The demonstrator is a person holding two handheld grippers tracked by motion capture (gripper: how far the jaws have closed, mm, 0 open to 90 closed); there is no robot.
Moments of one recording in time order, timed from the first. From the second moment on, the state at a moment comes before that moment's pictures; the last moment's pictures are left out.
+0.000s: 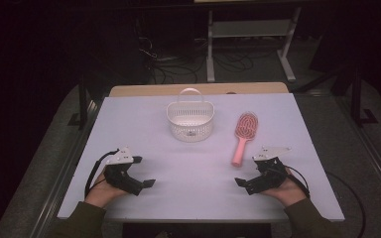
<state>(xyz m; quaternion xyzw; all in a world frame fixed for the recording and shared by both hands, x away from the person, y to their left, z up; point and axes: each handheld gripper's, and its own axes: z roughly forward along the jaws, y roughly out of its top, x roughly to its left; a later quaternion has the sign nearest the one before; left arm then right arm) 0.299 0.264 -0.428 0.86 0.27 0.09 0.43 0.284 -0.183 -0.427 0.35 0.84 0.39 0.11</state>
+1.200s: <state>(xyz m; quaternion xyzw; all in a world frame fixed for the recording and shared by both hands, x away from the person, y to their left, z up) 0.301 0.262 -0.428 0.85 0.27 0.08 0.44 0.298 -0.178 -0.414 0.36 0.84 0.39 0.12</state>
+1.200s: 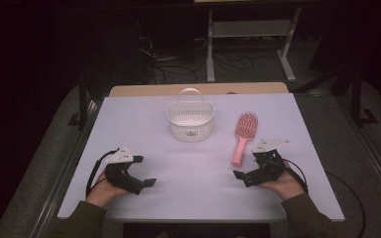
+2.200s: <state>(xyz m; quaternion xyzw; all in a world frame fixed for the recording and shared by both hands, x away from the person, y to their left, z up) 0.298 0.265 -0.427 0.85 0.28 0.09 0.44 0.316 -0.171 -0.403 0.36 0.83 0.40 0.12</state>
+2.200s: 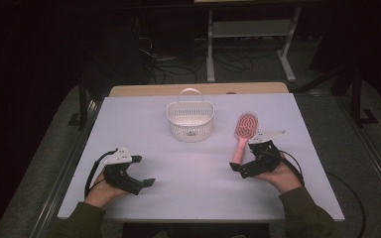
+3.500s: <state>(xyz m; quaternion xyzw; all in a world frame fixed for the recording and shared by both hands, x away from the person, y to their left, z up) 0.298 0.270 -0.425 0.84 0.28 0.09 0.45 0.352 -0.149 -0.394 0.36 0.84 0.39 0.11</state>
